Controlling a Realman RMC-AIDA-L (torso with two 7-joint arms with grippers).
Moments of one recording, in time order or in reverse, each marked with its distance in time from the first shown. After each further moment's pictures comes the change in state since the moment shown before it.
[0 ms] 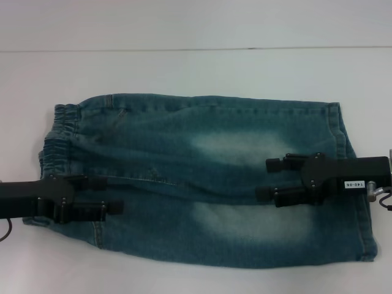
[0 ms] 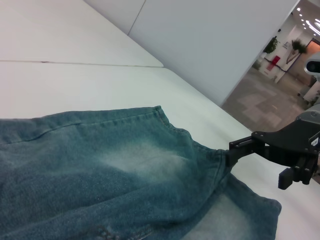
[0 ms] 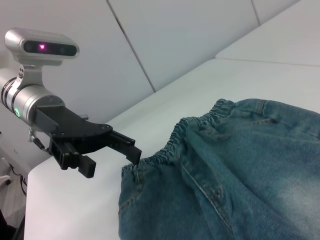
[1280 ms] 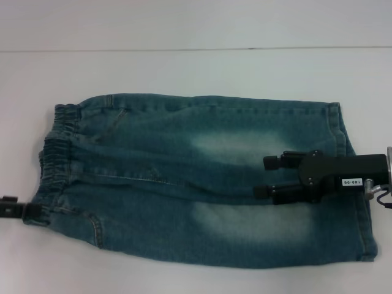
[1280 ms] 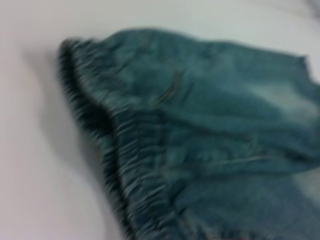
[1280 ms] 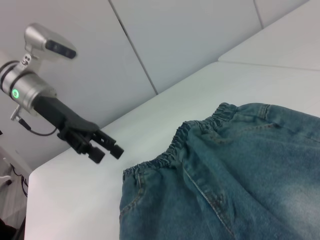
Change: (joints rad) left arm 0.016 0.092 -0.036 0.203 0.232 0.009 -0.372; right arm 0.008 0.003 0.000 0.000 0.004 0.001 -0.002
